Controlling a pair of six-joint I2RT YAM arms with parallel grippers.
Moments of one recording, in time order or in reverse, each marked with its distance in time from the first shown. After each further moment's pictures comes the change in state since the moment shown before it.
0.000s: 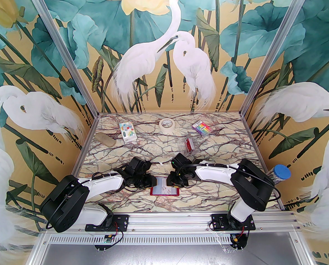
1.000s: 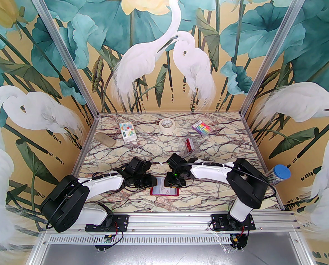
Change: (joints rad) left arm 0.000 0.002 0.001 0.000 0.000 0.000; right arm 0.046 0.050 0.092 -0.096 0.044 -0.003
